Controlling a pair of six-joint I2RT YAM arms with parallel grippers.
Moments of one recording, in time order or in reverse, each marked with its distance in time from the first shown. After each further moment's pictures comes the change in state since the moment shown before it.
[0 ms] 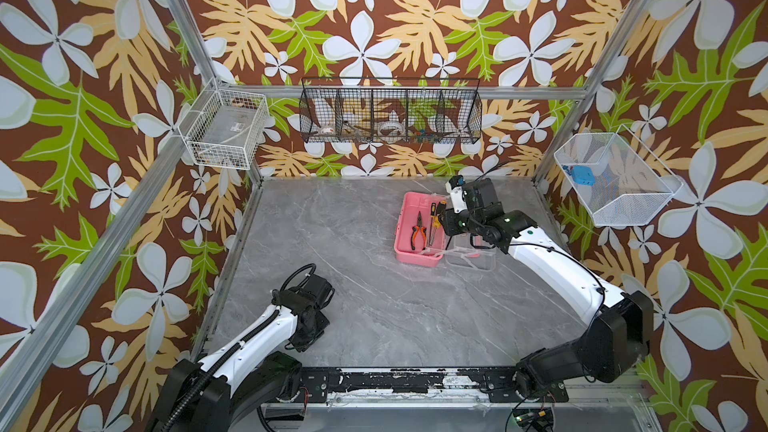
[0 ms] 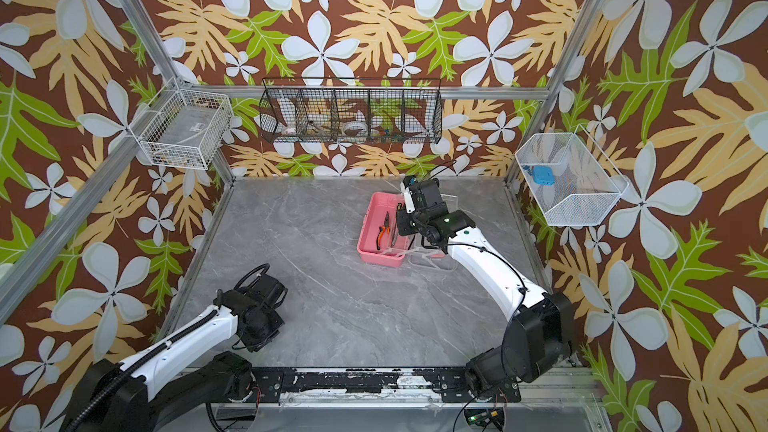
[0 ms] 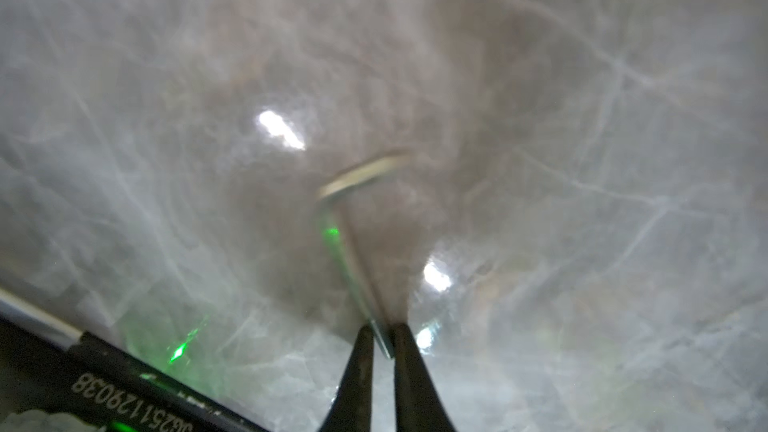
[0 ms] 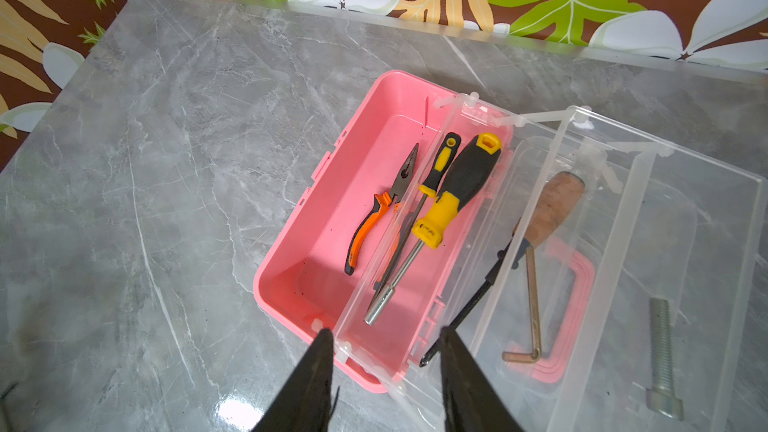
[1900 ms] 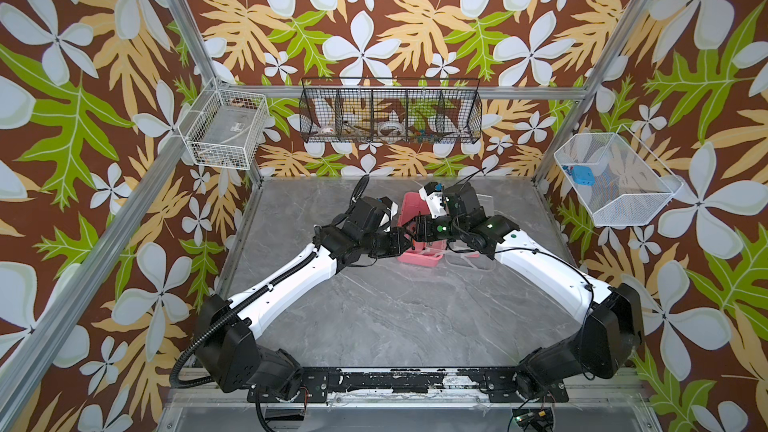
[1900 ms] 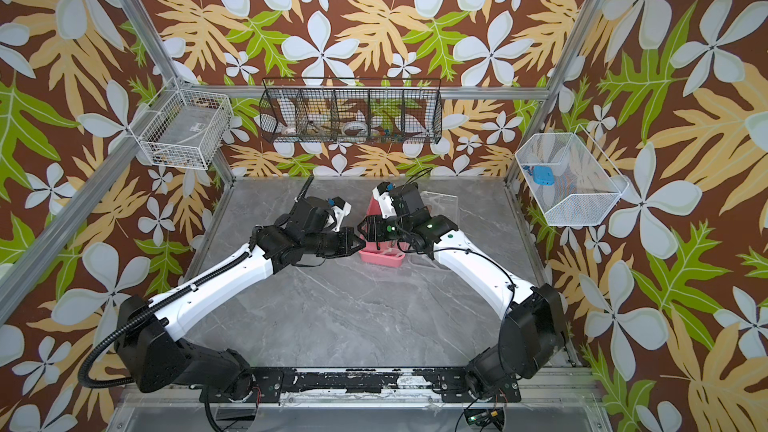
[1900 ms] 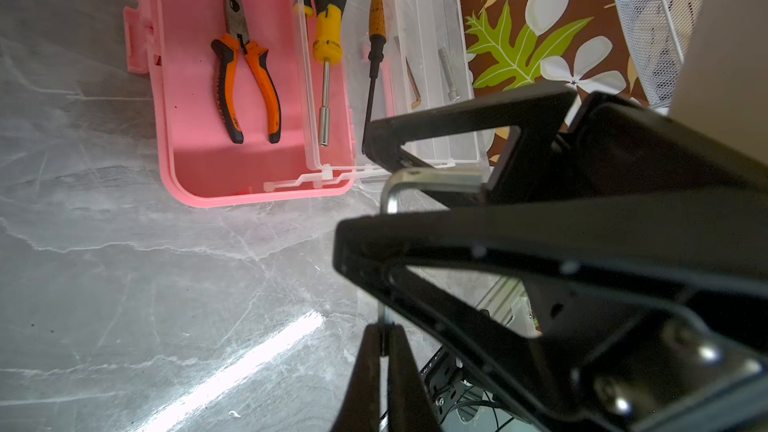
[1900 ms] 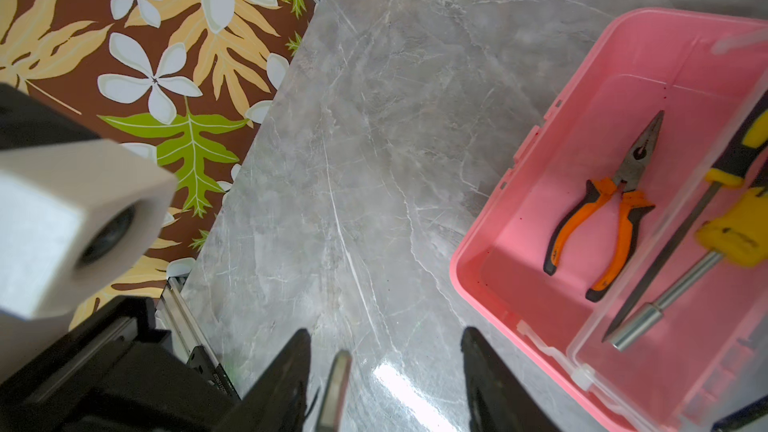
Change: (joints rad) left arm -0.272 0.374 0.793 0.450 0.392 0.474; right arm 0.126 0.044 0.003 0.118 -0.317 0.254
